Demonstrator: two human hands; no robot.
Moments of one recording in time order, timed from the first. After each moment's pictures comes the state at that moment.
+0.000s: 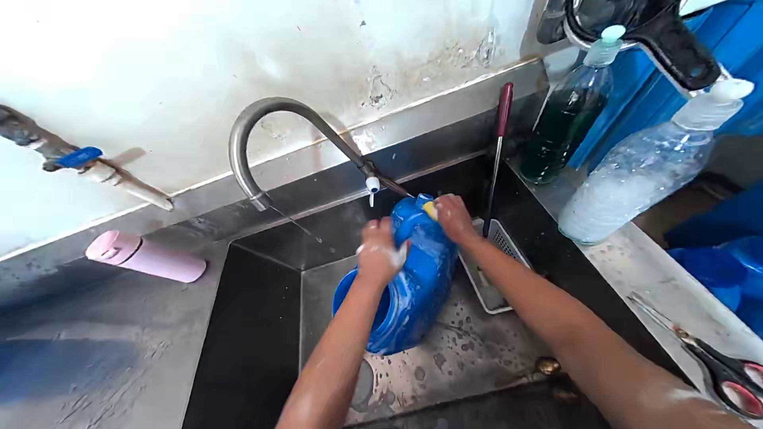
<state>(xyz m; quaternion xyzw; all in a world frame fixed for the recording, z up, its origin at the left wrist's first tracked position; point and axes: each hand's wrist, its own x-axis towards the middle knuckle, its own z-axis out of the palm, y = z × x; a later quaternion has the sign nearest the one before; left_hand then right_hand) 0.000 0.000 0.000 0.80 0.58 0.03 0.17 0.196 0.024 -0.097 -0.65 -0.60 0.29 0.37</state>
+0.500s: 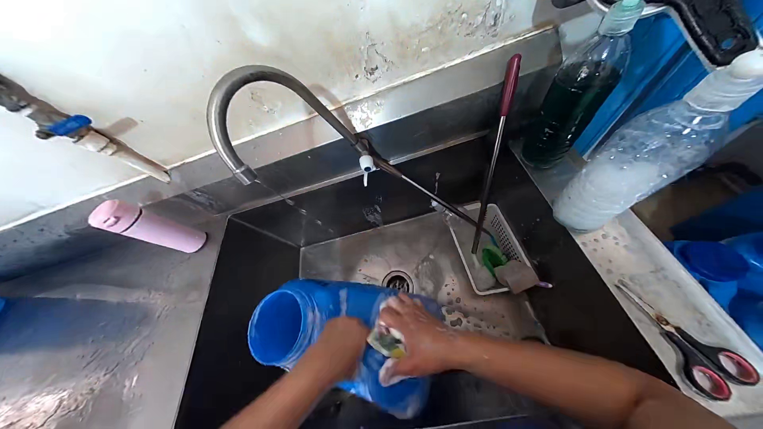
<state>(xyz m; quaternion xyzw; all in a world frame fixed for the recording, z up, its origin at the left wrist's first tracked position) -0.078 -0.104 0.016 0.79 0.43 -0.38 0.23 0.094 -0.142 -0.058 -0.43 -0.72 0.48 0.26</state>
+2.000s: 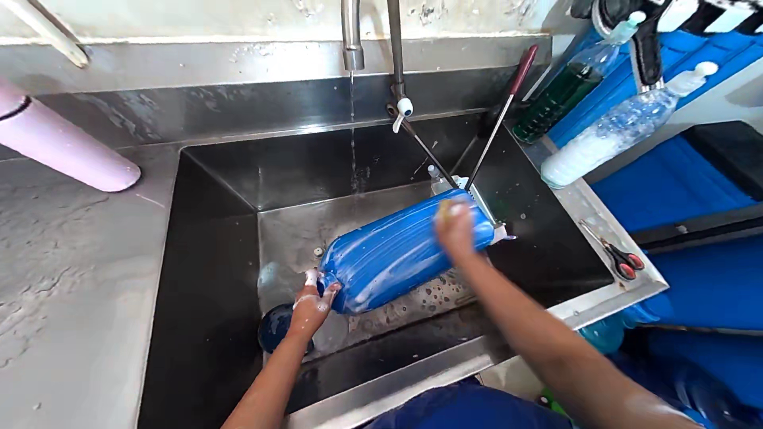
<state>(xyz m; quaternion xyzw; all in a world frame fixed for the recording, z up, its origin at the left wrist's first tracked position) -0.271 -0.098 -0.115 0.64 0.63 0.09 0.43 0.042 -0.109 -0.130 -0.83 -0.48 0.14 0.24</state>
